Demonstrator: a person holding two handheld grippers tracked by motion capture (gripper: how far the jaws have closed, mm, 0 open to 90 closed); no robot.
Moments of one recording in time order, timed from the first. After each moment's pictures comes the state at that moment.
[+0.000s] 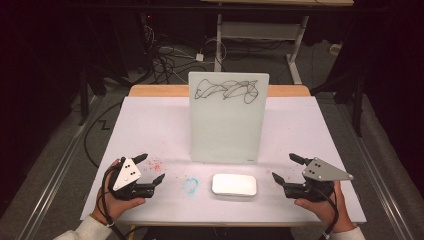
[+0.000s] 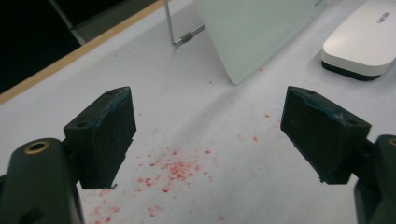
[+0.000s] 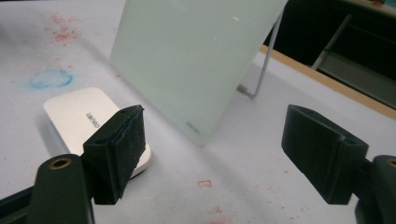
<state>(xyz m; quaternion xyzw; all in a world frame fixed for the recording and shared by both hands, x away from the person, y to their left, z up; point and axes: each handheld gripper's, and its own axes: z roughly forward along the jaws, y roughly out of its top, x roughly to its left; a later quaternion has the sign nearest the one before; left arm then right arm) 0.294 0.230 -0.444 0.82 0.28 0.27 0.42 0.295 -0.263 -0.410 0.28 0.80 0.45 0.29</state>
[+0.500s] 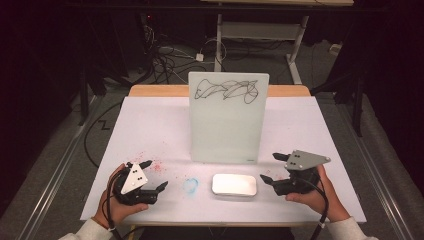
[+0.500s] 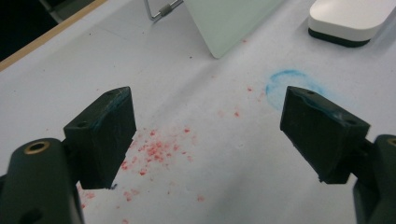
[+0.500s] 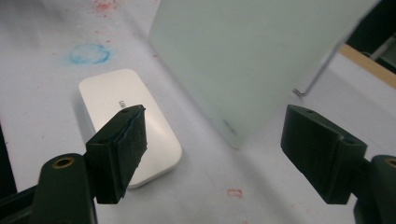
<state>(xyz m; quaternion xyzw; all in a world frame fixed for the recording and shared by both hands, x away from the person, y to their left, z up) 0.288 0.220 -0.457 0.85 0.27 0.26 0.38 0.321 -0.232 -0.402 0.22 0.87 0.40 0.21</state>
